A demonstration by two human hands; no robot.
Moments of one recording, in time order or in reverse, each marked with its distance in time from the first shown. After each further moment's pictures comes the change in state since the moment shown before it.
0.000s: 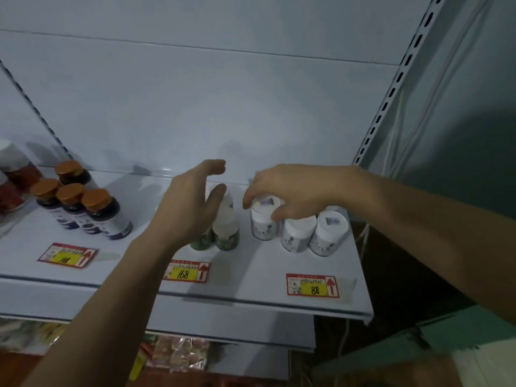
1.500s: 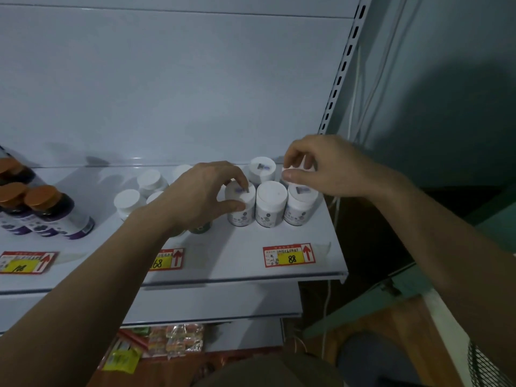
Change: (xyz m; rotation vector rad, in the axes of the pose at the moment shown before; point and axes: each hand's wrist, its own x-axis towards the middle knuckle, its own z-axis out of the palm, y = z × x) left_hand 0.022 0.017 0.045 0.088 -0.438 0.383; right_hand -0.092 0.020 0.047 0.402 0.479 0.485
